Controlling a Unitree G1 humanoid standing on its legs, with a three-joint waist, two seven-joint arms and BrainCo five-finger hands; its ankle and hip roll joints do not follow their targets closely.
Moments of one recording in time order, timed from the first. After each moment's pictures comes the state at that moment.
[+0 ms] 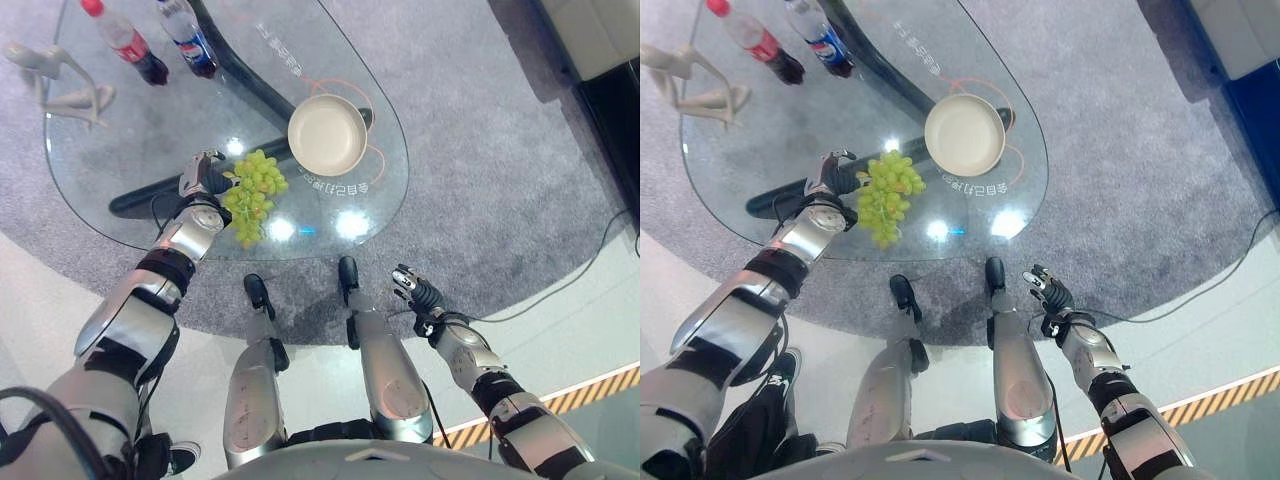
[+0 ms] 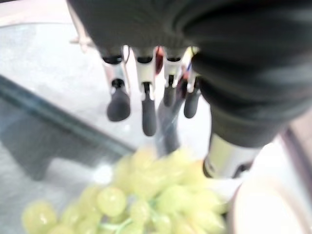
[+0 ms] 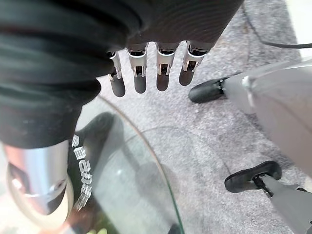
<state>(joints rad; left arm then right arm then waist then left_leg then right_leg) -0.83 0.56 -0.51 0.81 -0.06 0.13 0.38 -0.24 -0.33 0.33 0.80 0.75 -0.12 0.11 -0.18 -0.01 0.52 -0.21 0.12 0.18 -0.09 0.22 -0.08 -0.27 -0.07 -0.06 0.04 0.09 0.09</state>
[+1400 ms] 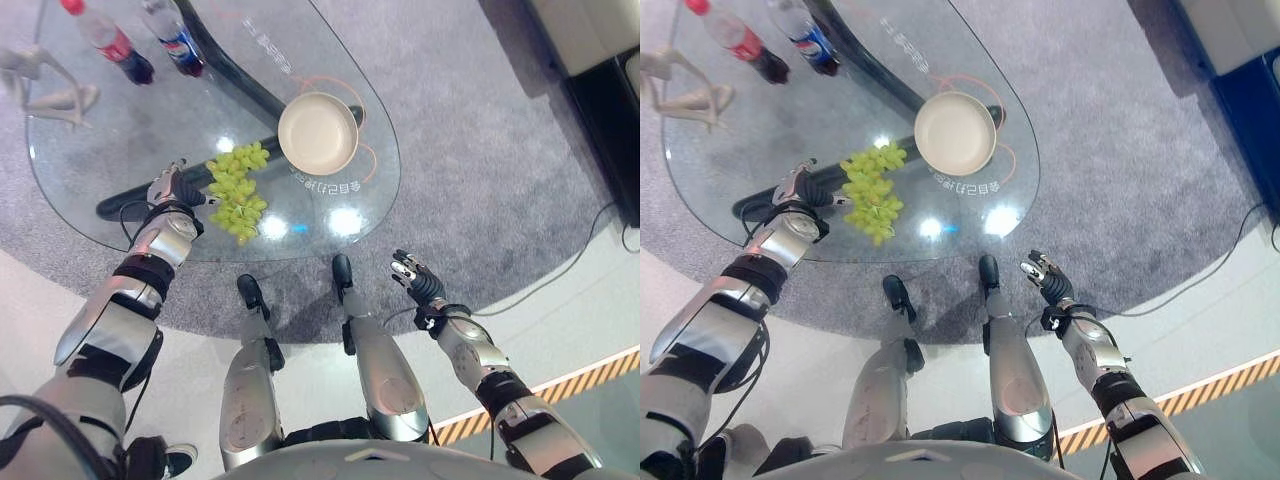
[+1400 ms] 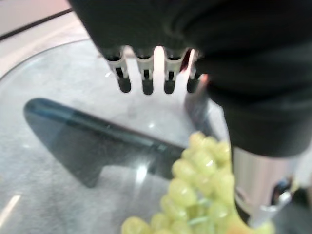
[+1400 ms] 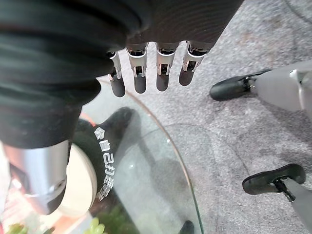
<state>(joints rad) -0.89 0.60 -0.54 0.99 0.07 0.28 0.34 -0.25 -0.36 0.35 0.66 0.74 -0.13 0.11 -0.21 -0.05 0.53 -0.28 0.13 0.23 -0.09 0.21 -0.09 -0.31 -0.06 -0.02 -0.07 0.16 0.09</state>
